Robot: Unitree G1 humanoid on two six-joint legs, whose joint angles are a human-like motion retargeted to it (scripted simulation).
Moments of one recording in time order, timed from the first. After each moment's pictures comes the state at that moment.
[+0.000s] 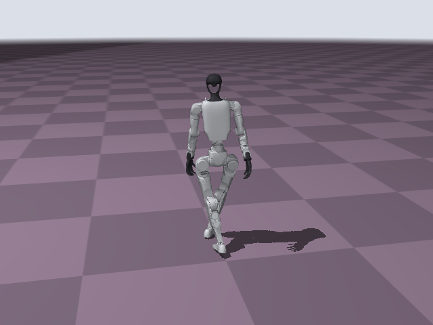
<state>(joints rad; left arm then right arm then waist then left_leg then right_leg) -0.19 0.14 0.07 1.31 0.64 0.16 -0.11 0.10 -0.15 -0.14 1.68 -0.35 0.23 0.13 -0.11 -0.07 0.12 0.27 -0.17 0.10 0.12 -0.18 0.26 -0.20 0.05 -0.64 0.20 -0.07 -0.22</state>
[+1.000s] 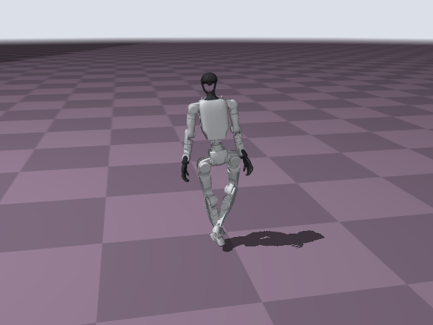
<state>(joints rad) -0.13 0.19 0.19 1.50 0.61 0.25 -0.02 -0.06 -0.08 -0.03 1.66 -0.33 0.31 -0.14 -0.03 0.08 0.18 -0.09 0.01 0.15 0.17 -0.09 0.01 -0.22 -0.04 -0.70 1.03 -0.26 -0.06</state>
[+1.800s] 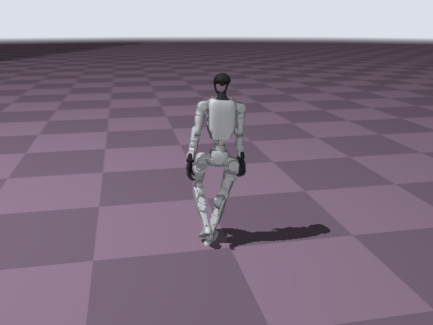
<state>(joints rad) 0.04 0.16 0.18 1.51 0.73 0.20 -0.16 -0.25 -0.11 -0.05 1.48 -0.39 0.34 0.08 0.10 -0.02 0.16 -0.42 0.04 0.24 1.18 -0.17 0.26 0.02 0.09 -0.48 0.13 -0.57 -0.13</state>
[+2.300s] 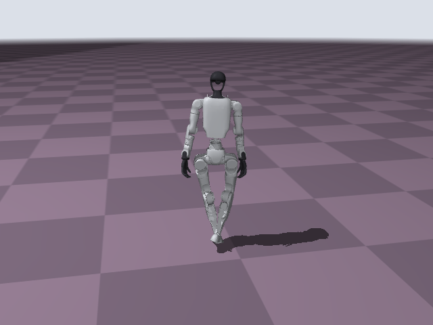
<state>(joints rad) 0.06 0.15 0.20 1.49 0.67 0.16 -0.20 -0.13 -0.13 -0.04 1.53 -0.47 0.32 0.15 -0.01 0.06 0.12 -0.18 -0.14 0.20 0.29 0.08 0.17 -0.21 -0.03 -0.45 0.69 -0.08 0.06</state>
